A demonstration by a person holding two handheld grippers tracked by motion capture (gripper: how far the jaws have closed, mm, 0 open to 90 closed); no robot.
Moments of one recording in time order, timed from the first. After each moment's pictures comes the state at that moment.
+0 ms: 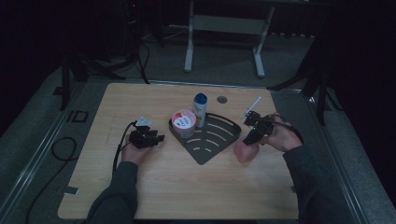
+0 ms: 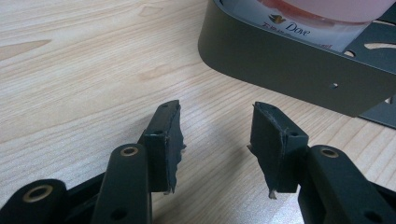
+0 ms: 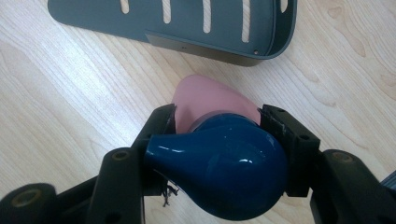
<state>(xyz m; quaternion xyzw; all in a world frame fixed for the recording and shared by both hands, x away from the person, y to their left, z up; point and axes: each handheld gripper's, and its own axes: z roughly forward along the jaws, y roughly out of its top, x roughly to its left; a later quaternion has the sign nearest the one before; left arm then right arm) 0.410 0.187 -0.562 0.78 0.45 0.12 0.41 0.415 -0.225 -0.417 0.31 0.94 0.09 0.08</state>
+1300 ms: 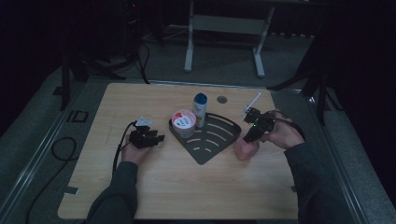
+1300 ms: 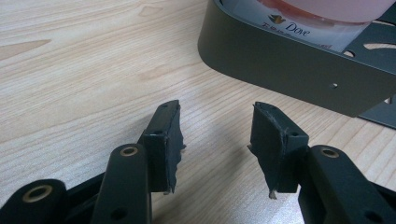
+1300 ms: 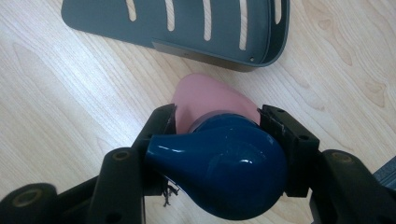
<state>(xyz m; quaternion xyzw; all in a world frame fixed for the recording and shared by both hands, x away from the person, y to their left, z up) 0.410 0.187 -0.562 0.78 0.45 0.12 0.41 0.414 -0.221 -0.399 0.30 0.95 0.09 0.08</state>
